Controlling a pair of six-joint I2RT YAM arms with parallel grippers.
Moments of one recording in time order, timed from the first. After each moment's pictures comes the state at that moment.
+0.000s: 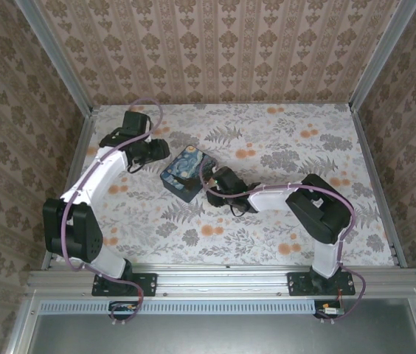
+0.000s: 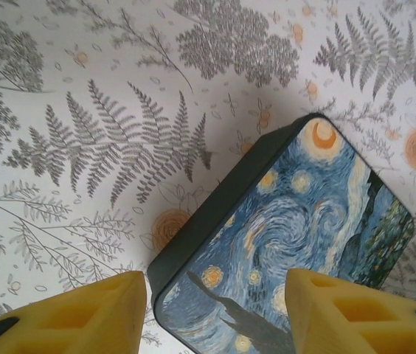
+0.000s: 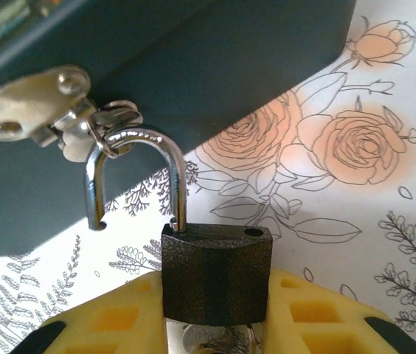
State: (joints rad) left arm -0.29 1.54 1.28 -0.71 0.12 -0.43; right arm 0.74 1.86 0.94 0.09 0.04 0.46
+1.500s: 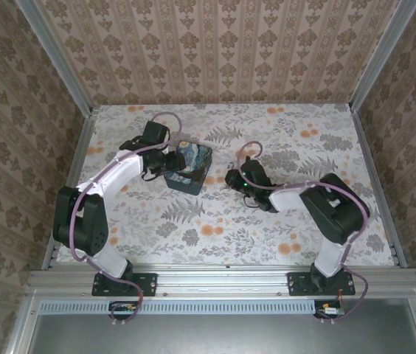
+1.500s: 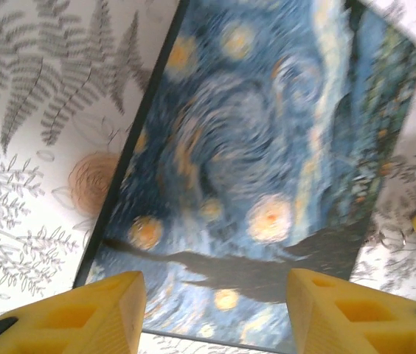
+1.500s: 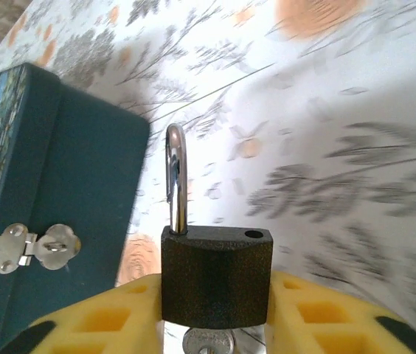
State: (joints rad) left arm -0.39 1.62 1.23 -0.66 0.17 -0.49; right arm 0.55 1.75 0.74 0.38 0.05 0.86
